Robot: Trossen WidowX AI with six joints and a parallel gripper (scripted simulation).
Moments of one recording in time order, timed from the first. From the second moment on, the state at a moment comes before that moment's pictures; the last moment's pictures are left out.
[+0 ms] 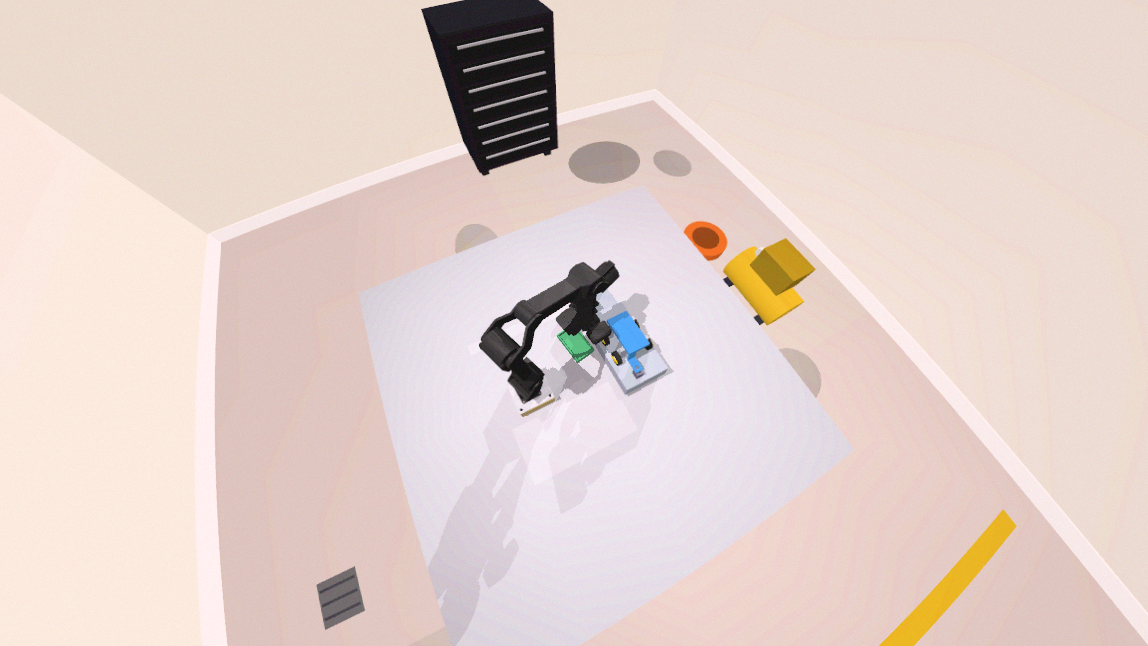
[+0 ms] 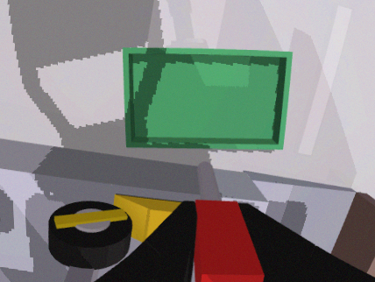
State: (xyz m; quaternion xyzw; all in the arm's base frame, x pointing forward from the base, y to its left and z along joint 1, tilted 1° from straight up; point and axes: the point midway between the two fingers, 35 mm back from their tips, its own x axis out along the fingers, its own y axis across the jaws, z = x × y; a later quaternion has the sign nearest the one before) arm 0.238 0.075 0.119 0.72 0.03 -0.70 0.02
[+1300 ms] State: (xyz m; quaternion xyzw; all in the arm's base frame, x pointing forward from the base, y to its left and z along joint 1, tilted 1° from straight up) arm 0.214 0.099 0.045 0.71 0.11 -0.70 -0.02
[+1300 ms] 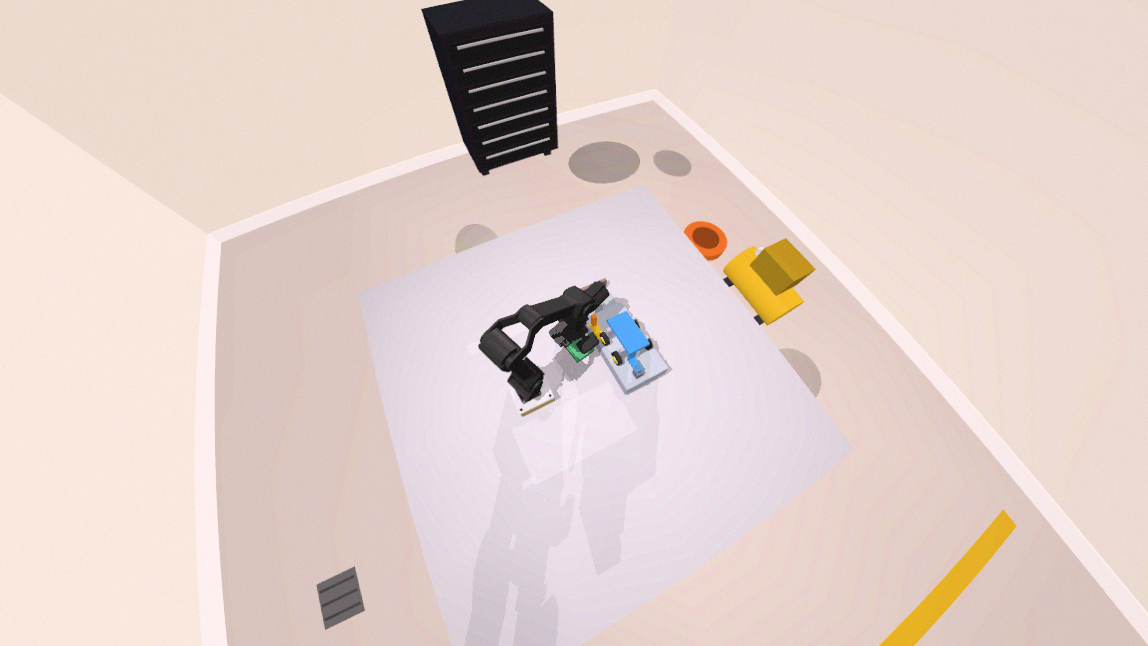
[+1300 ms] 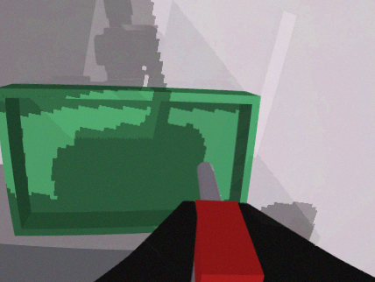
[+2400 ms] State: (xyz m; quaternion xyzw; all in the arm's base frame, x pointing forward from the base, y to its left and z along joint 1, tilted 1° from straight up) arm 0.214 0.088 0.029 0.71 0.11 -0.70 -0.02
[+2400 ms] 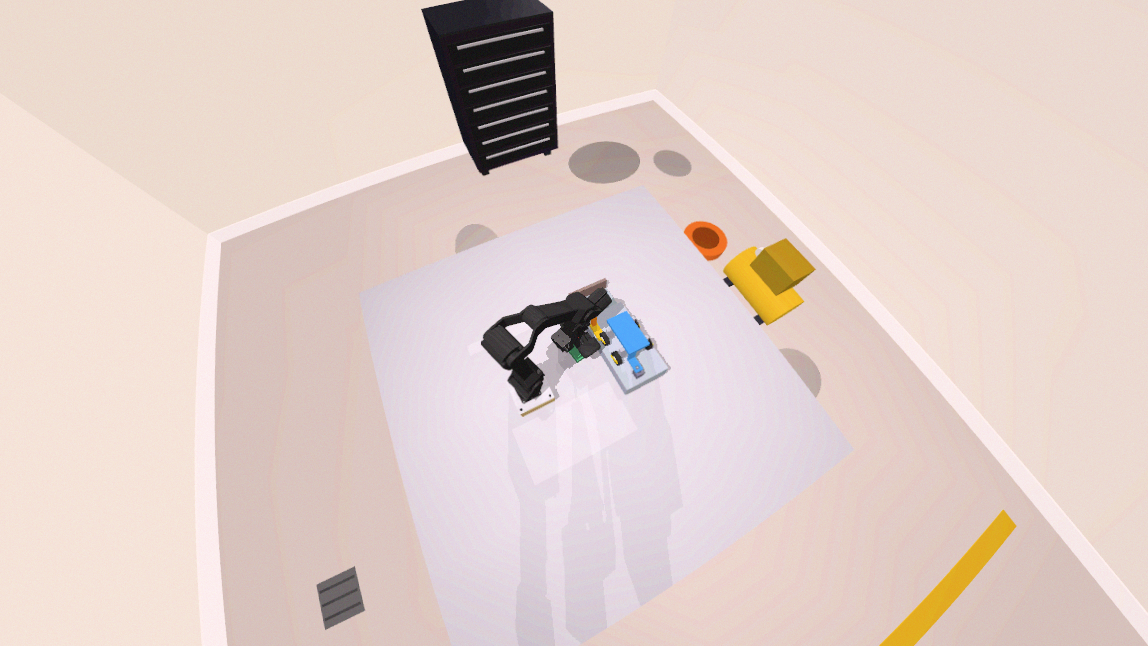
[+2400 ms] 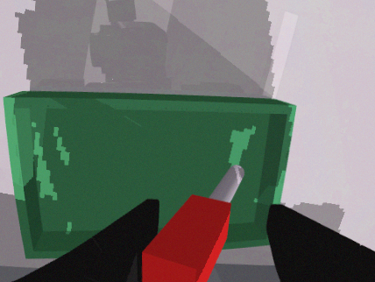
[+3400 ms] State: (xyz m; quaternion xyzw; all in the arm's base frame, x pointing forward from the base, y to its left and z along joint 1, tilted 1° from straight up) arm 0.217 0.069 0.016 0.71 0.11 -0.70 -0.02
